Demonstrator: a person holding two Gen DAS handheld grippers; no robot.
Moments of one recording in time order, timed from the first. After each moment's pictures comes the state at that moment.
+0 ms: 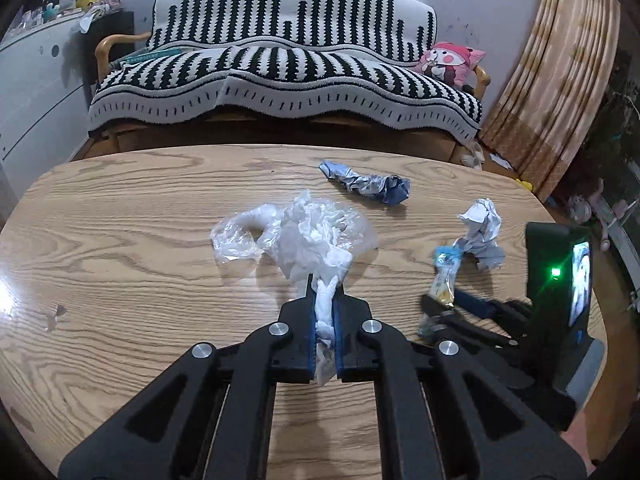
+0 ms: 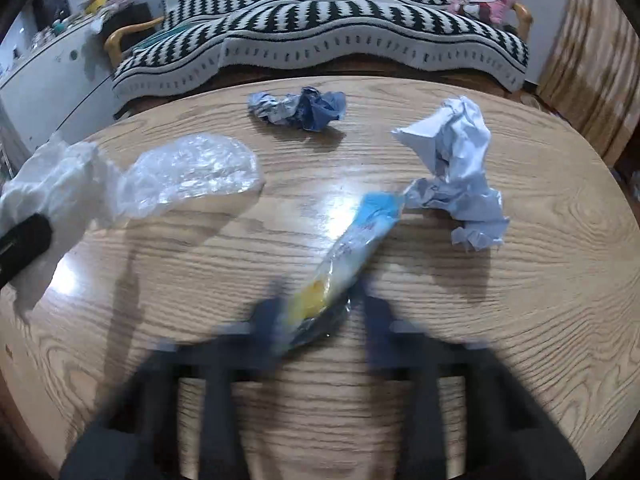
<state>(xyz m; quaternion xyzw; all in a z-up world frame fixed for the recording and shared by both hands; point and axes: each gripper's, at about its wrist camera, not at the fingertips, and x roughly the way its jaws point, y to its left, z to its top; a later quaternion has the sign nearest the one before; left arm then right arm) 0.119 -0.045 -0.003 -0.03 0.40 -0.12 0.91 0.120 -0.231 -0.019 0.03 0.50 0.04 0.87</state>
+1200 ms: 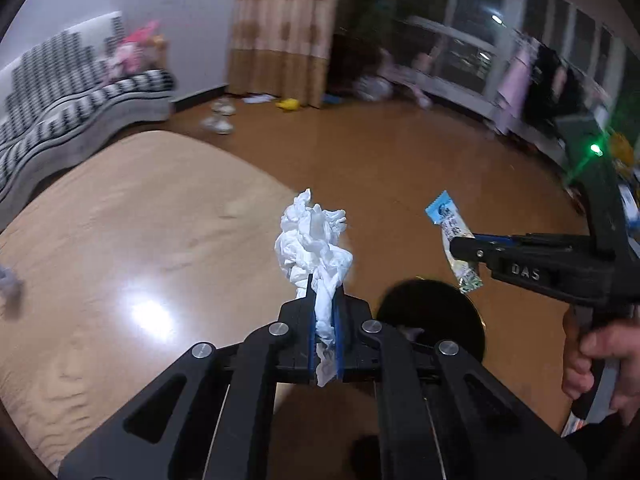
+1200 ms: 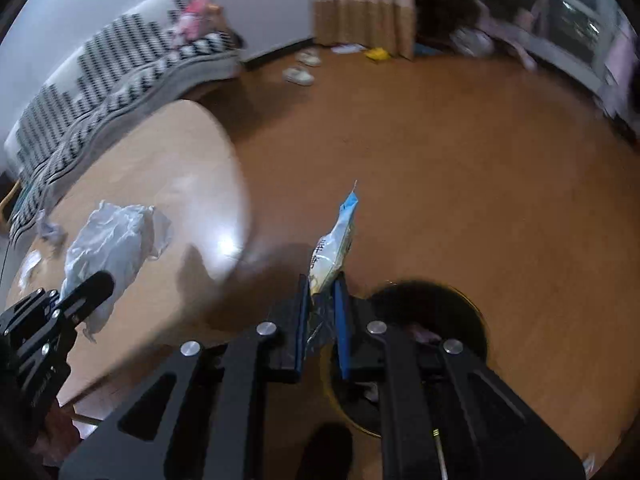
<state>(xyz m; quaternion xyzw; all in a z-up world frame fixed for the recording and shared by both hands) -0.130 -0.488 -0.027 0.15 0.35 -0.49 0.79 -0.252 -0.708 0.017 0.22 0.45 -0.24 0.83</state>
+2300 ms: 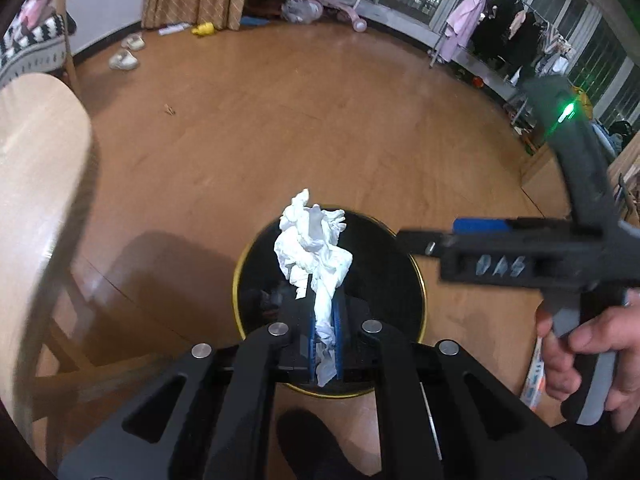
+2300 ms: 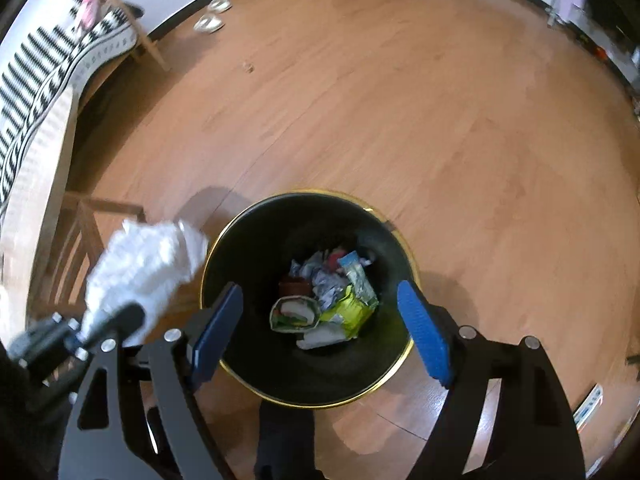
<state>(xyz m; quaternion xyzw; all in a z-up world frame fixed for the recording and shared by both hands) -0.167 -0.599 -0.133 0.19 0.46 -0.56 0.66 -0.324 -0.794 -0.068 0.30 0.52 -0.32 0.73</state>
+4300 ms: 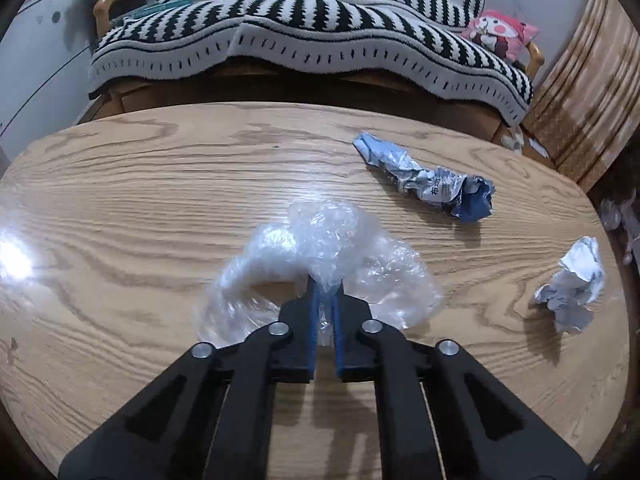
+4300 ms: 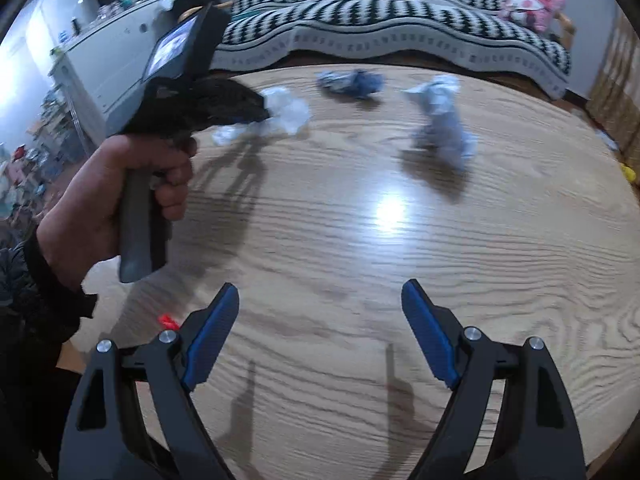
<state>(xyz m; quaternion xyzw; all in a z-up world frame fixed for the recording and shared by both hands) 0.240 -0.062 -0.069 -0.04 0.47 -0.06 0.88 0.016 -0.251 0.018 0.02 0.50 0.16 0.85</state>
